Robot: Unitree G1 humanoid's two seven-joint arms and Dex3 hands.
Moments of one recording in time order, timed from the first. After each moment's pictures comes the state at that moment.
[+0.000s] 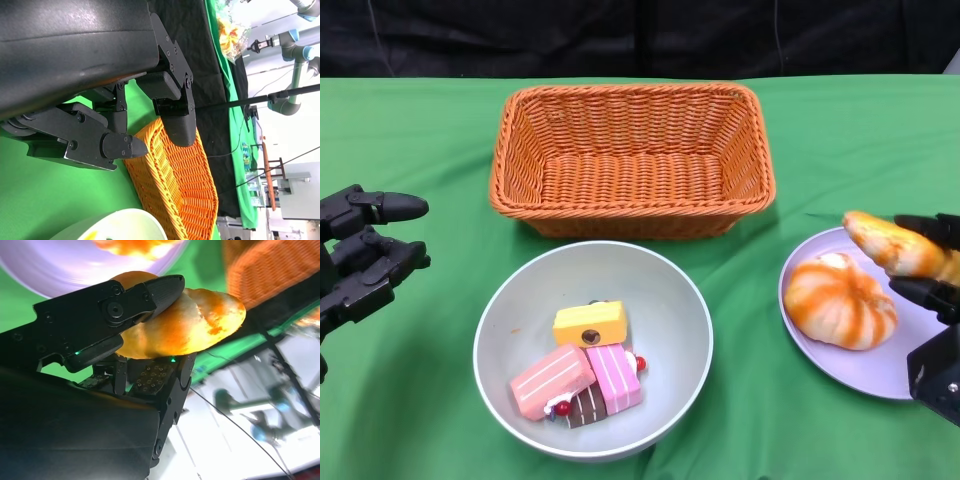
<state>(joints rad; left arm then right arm) -0.39 0.28 0.29 0.78 -0.23 -0.43 -0.39 -0.14 -0.35 -0.03 0.26 -0.59 -0.29 -0.33</state>
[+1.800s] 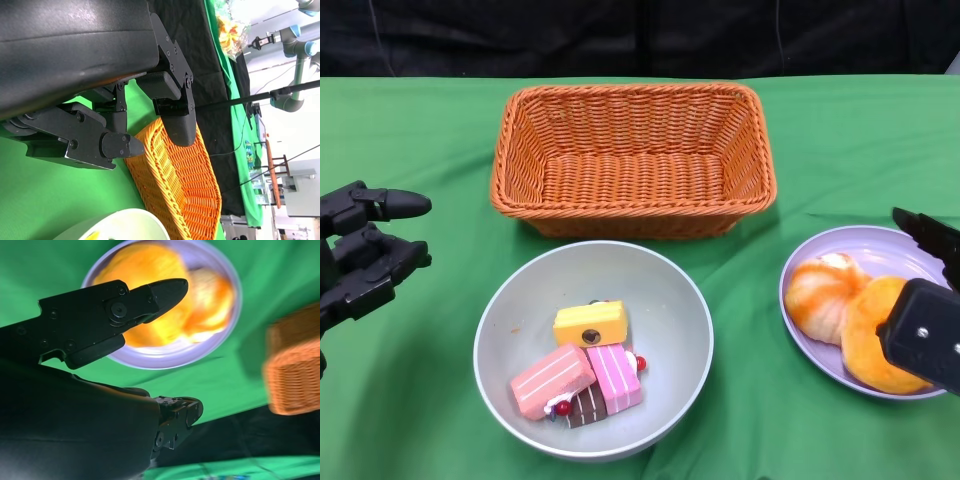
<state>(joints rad) -0.39 0.29 0.28 0.75 -0.21 -0.41 -0.39 -0.07 -0.46 0.08 -0.35 -0.55 0.42 0.36</state>
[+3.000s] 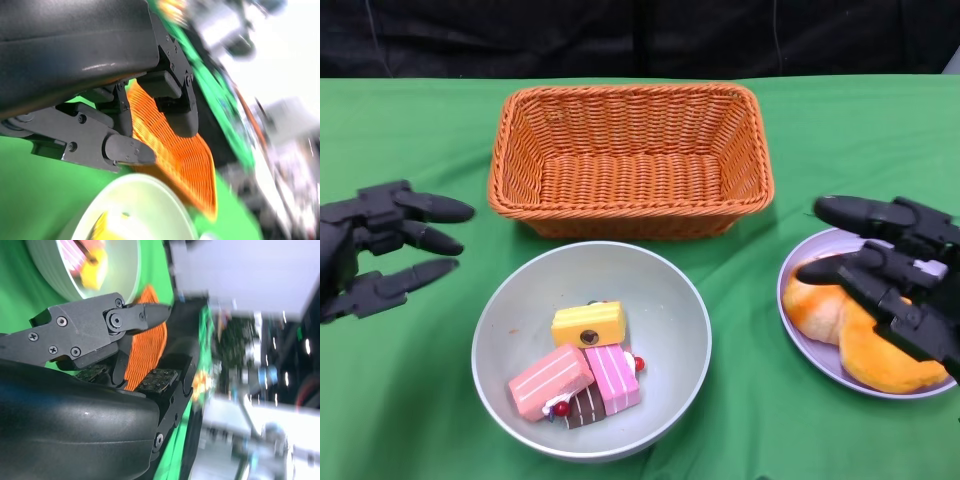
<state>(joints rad) -0.38 0.40 0.18 0.75 -0.15 -0.79 -0.61 0.05 -0.07 -0.11 -0.29 0.23 0.00 0.26</state>
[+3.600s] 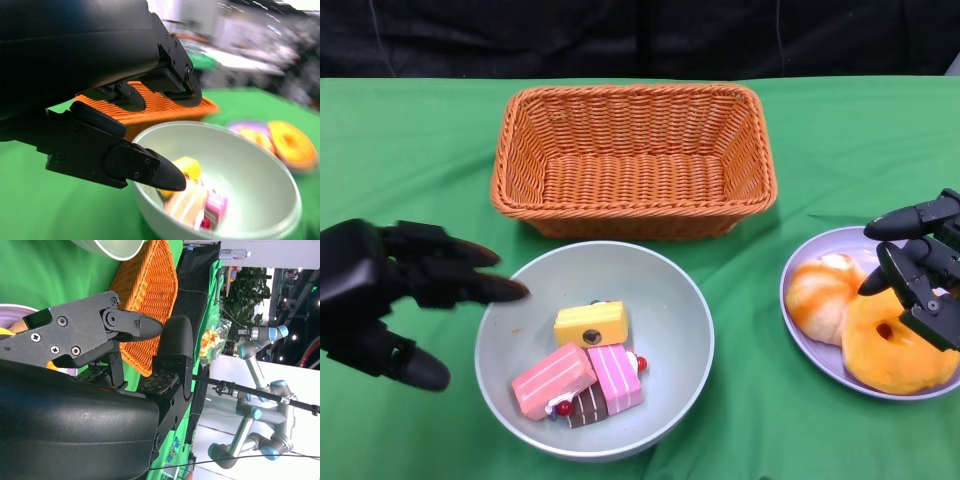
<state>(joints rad) -0.59 0.59 0.08 0.97 0.48 -1.60 -0.45 0.00 -0.08 -0.15 -0.12 0.16 -0.15 0.19</state>
